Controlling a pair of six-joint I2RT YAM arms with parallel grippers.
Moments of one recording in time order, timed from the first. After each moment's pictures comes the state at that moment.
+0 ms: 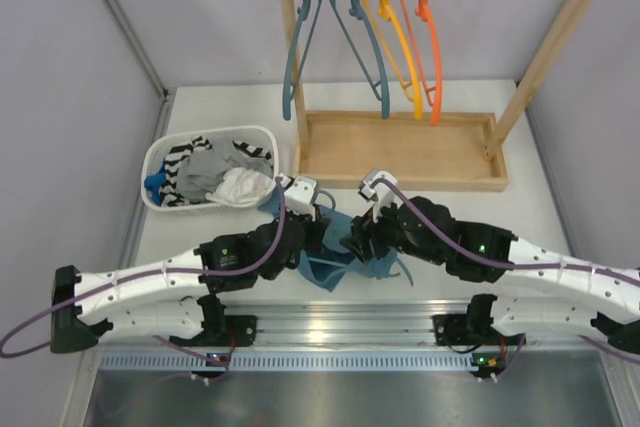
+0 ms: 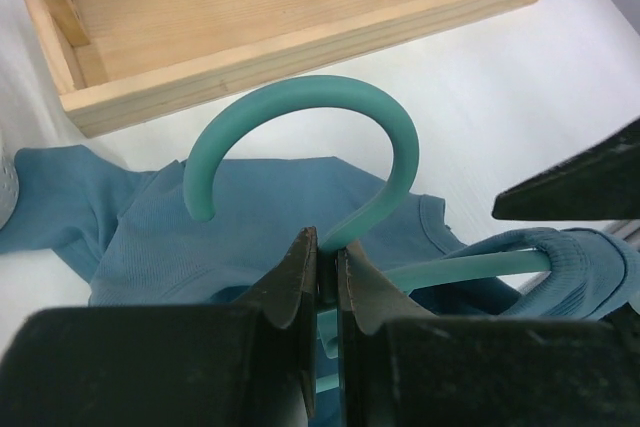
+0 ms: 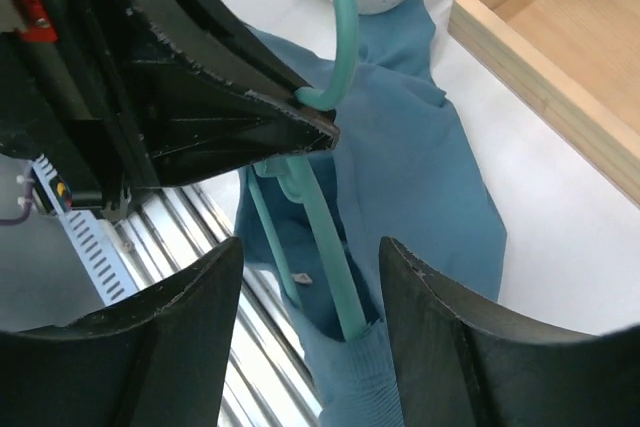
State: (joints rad) left arm -1.25 0.97 0.81 -0.25 -0.62 -0.50; right arm 1.23 0.95 0.94 -0.42 0.25 0.29
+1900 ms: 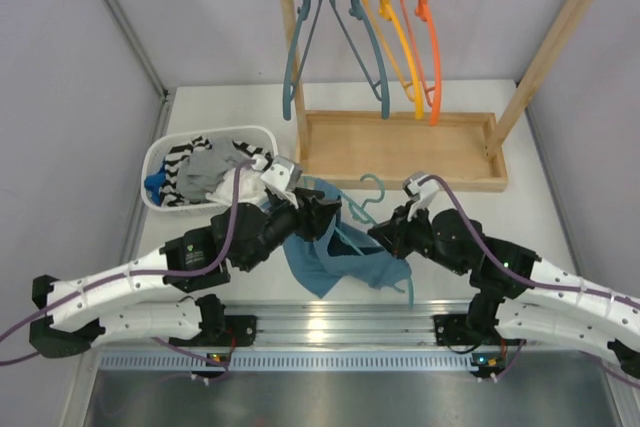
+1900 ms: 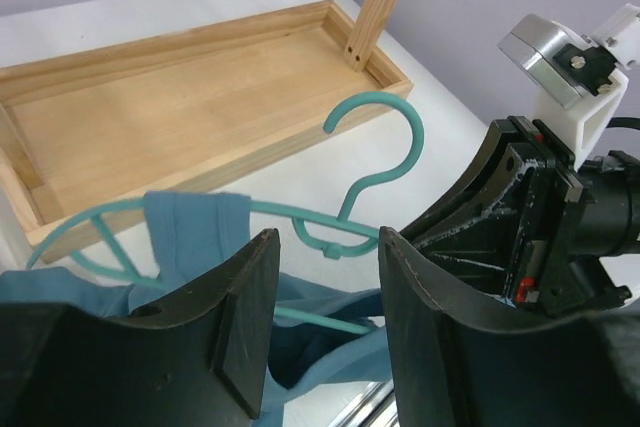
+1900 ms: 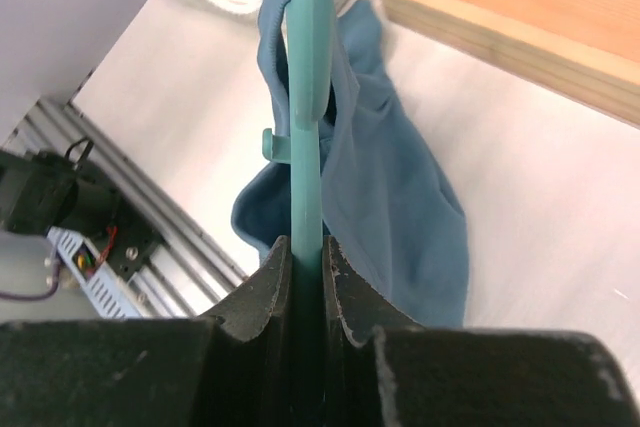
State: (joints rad) left arm -1.26 0.88 0.98 -0.21 -0.50 -0.35; right arm 1.10 0.71 0.70 -0.31 0.24 0.47
